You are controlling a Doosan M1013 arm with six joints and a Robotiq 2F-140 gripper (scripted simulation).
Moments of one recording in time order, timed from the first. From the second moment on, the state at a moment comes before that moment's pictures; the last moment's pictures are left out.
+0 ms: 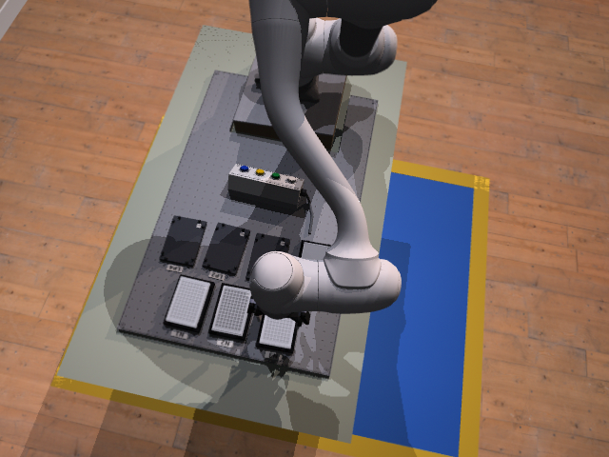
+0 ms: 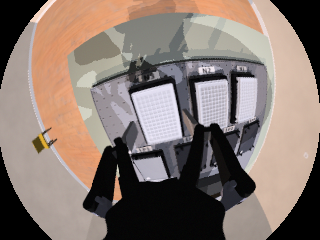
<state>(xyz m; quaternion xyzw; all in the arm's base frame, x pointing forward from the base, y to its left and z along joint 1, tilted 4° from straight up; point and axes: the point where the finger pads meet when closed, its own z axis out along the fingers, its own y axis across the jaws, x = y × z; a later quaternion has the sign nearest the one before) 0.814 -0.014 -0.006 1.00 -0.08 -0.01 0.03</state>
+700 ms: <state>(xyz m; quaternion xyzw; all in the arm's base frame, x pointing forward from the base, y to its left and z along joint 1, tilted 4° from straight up) 0.814 -0.014 -0.009 1.00 -0.08 -0.01 0.03</state>
